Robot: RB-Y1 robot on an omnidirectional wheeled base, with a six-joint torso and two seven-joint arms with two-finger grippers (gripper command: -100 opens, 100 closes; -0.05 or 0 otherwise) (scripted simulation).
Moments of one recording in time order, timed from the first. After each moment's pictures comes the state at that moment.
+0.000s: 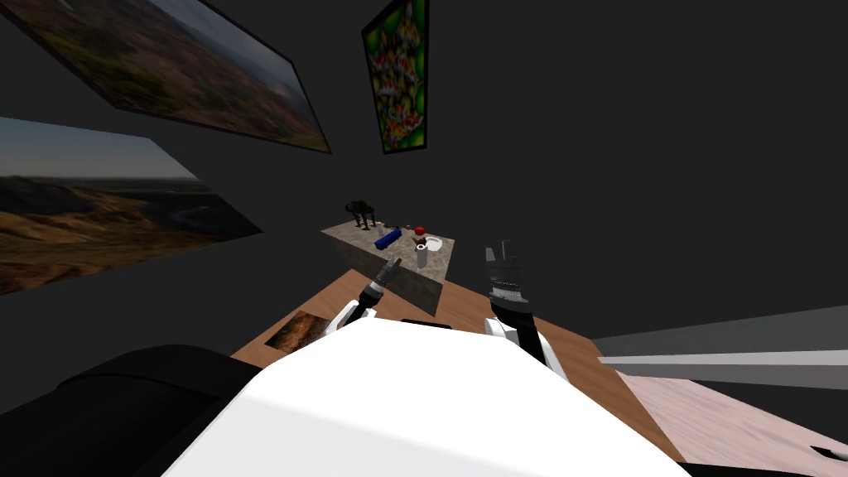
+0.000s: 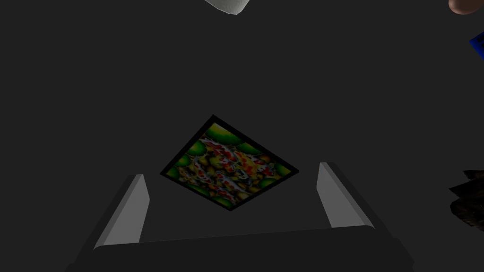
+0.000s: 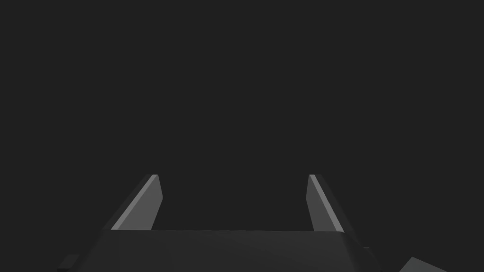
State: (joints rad) left arm 0.41 0.33 -0.15 -1.86 -0.22 -0.58 -0.39; right arm 0.54 -0.05 0.07 -2.34 0.12 -0.41 -0.10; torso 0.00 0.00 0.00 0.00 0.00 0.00
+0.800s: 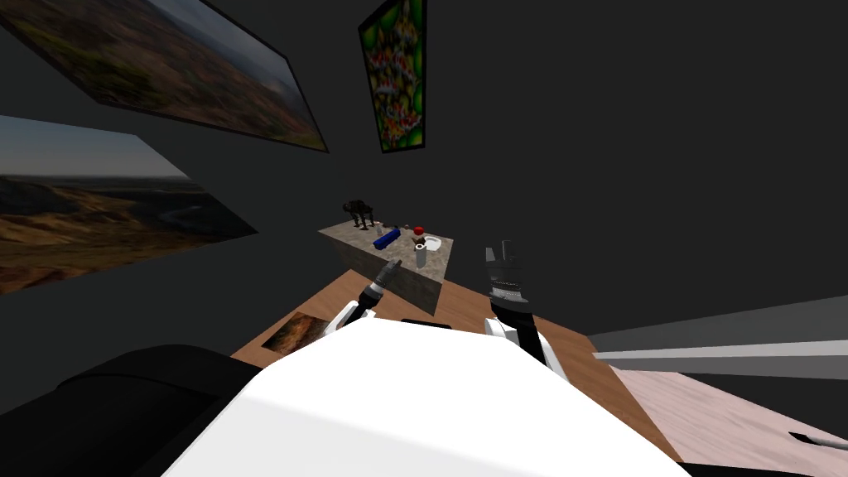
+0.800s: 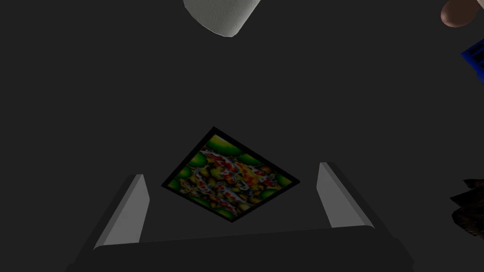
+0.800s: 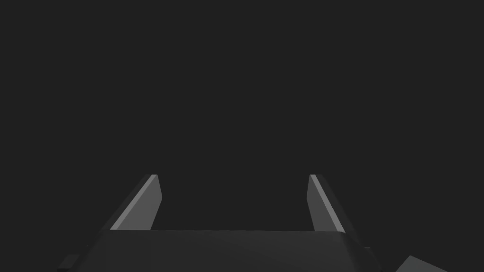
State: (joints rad) left arm 0.41 0.35 -0.15 -1.84 -0.23 -0.58 -0.39; right arm 0.54 -0.05 0.07 -2.34 0.12 -0.41 -0.10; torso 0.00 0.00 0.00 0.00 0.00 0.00
